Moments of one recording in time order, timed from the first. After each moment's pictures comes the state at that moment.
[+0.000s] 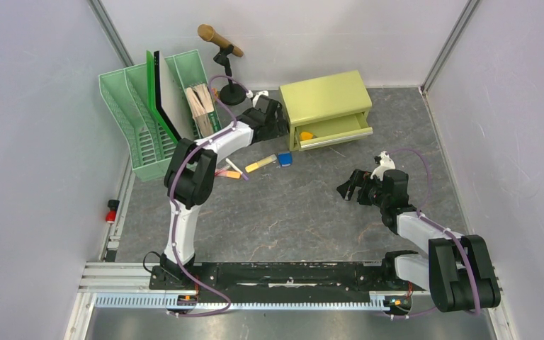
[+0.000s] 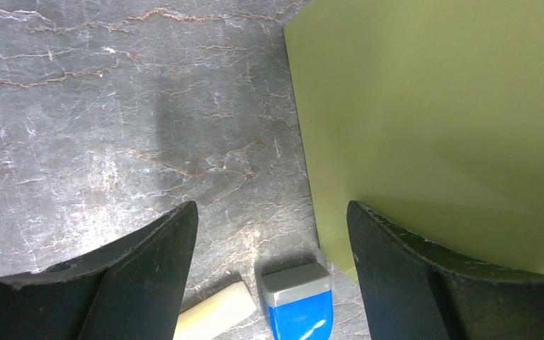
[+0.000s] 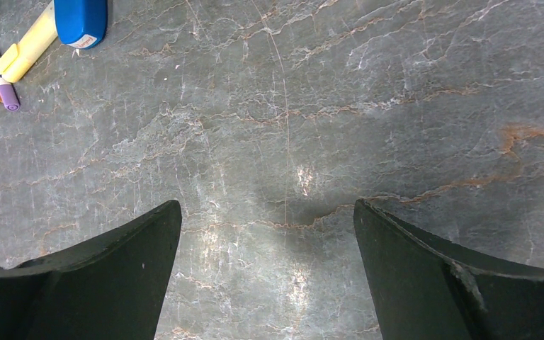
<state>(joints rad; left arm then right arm) -0.53 2.15 1.66 -0.29 -0.17 -0.63 0.08 1.16 0.26 0.31 -0.33 0.38</state>
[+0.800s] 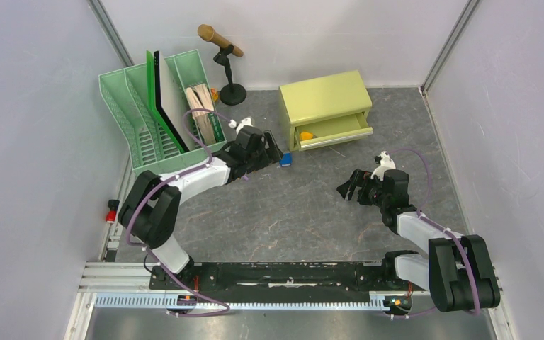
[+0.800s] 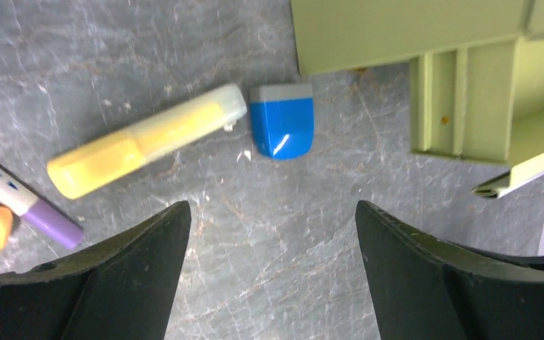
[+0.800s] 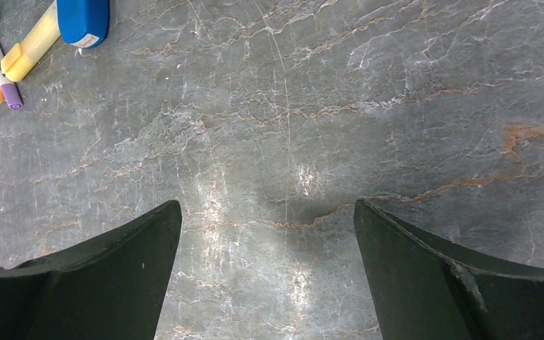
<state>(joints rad) -0.59 1.66 1.04 -0.07 -0.12 -0.82 0.08 1.16 0.26 0.31 -0.34 0.38</state>
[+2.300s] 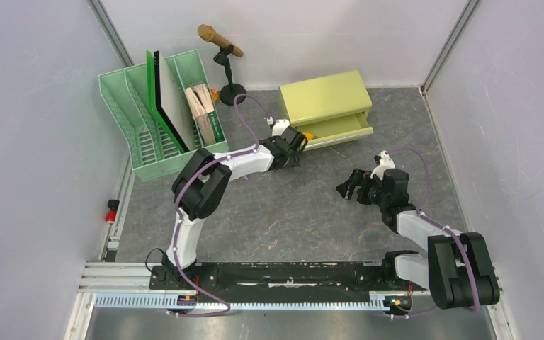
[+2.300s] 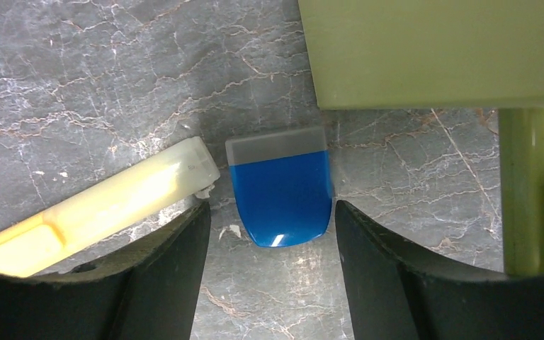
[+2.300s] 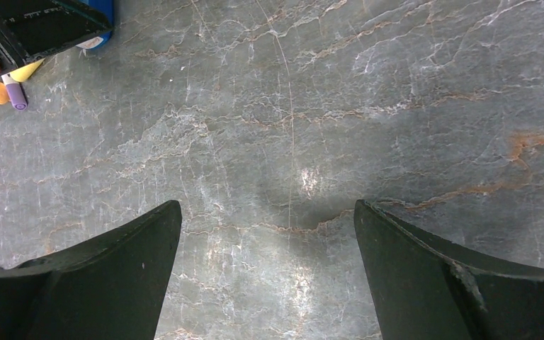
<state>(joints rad) -0.75 2.10 1.47 -0.33 -0.42 -0.71 0.08 1.18 0.26 0.32 -0.35 0.38</state>
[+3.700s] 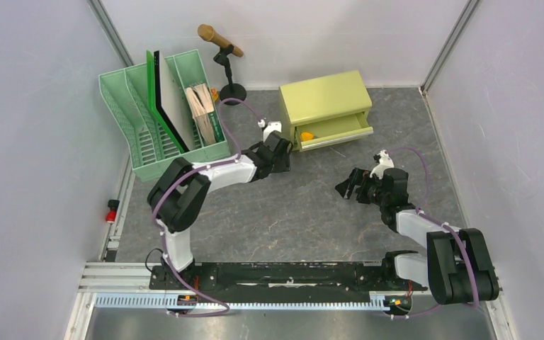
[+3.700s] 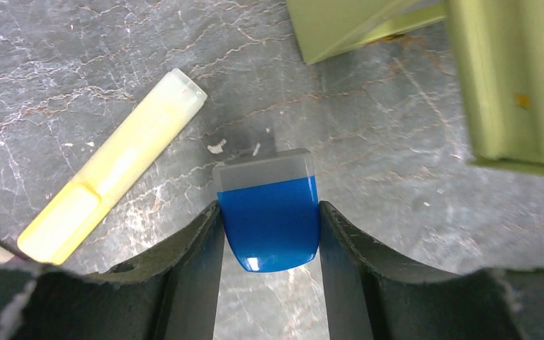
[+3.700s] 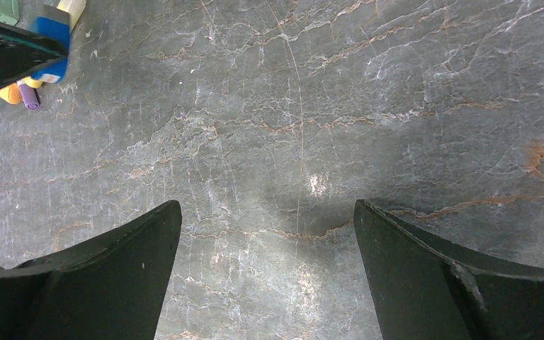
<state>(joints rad) -0.73 1.91 1.21 -0.14 -0.33 -0.61 0.08 1.21 0.26 0.36 -0.37 0.39</state>
